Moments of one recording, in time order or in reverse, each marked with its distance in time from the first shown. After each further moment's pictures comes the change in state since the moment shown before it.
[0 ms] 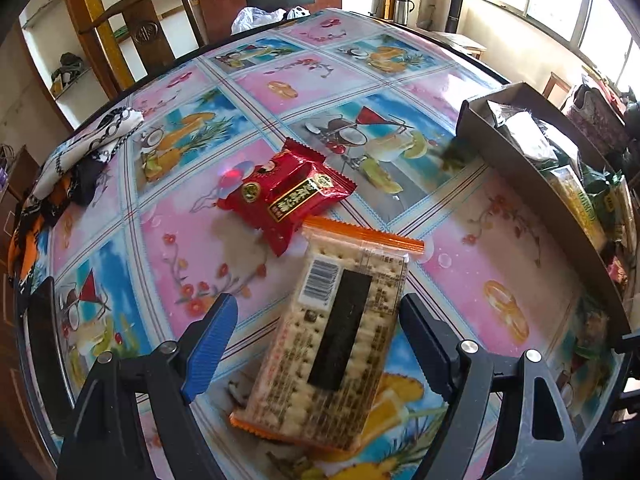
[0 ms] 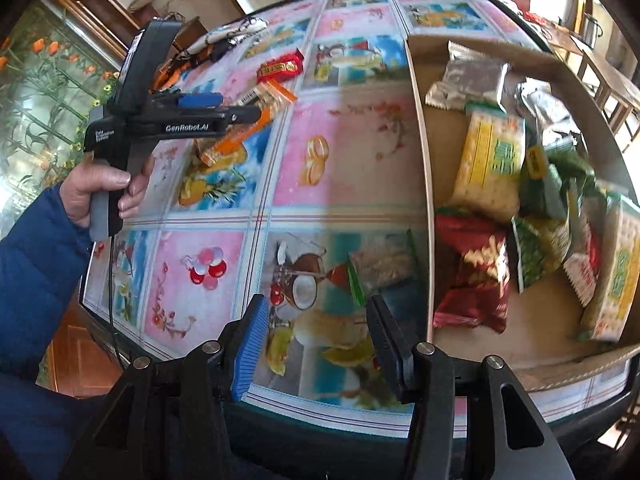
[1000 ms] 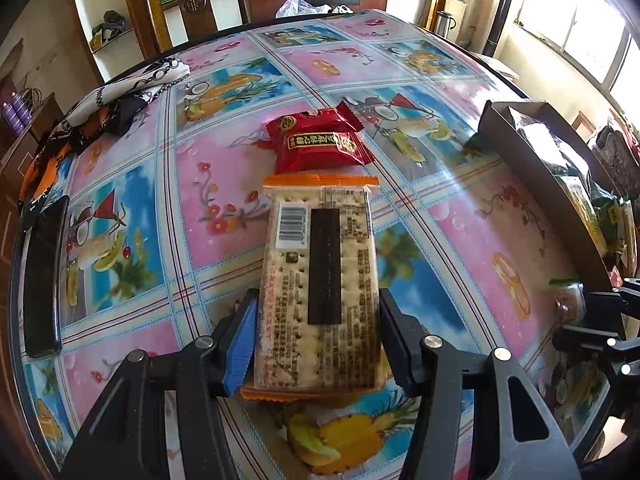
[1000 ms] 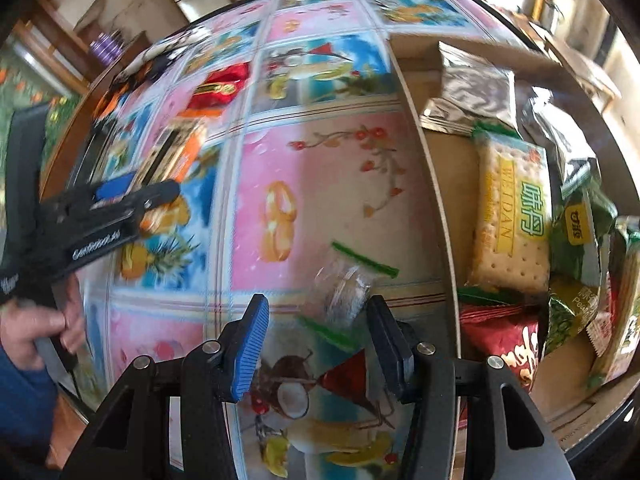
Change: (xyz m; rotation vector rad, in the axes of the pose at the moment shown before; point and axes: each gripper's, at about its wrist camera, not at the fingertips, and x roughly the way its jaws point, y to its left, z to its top) left arm -0.010 0.015 -0.037 -0.181 -0.003 0.020; right arm 0.049 -0.006 0.056 0.130 -0.018 -0.147
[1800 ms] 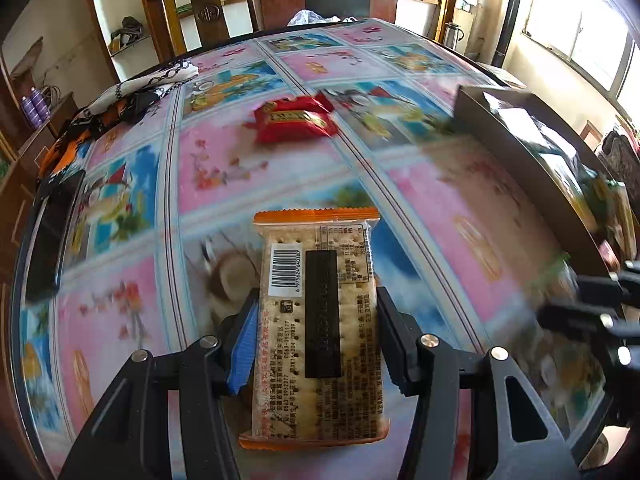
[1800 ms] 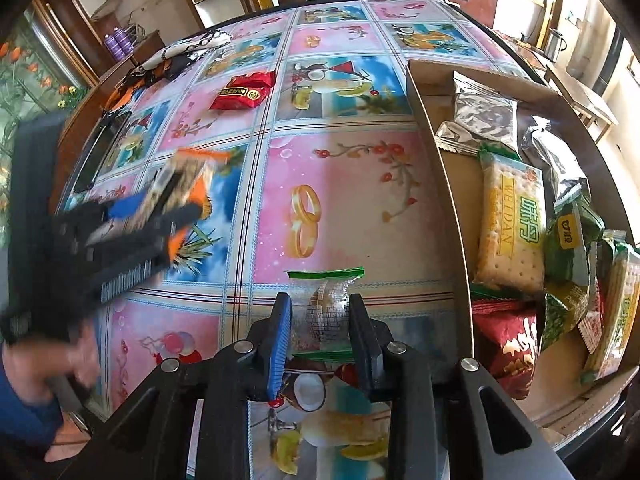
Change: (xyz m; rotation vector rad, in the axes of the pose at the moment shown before) left arm -0.020 -0.035 -0.046 -0.029 -0.056 0.051; right arm -0.014 0.025 -0.017 -0.086 -0.073 -0.037
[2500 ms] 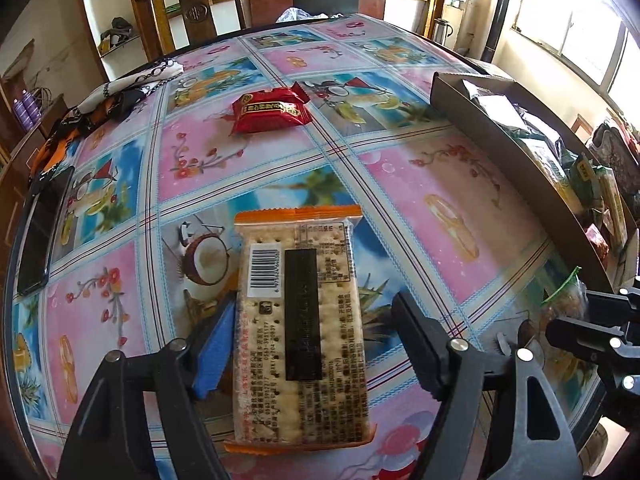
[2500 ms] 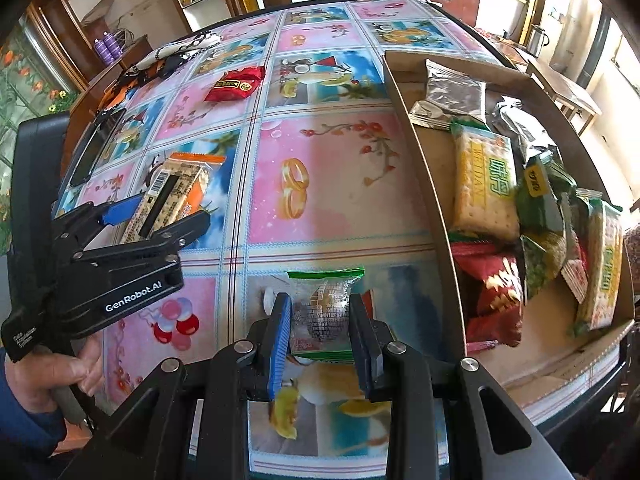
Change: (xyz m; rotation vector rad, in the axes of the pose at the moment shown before) left arm -0.001 -0.011 -0.007 0.019 0.009 -0.033; right arm -0.017 0.003 -0.029 0.027 -0.012 -0.051
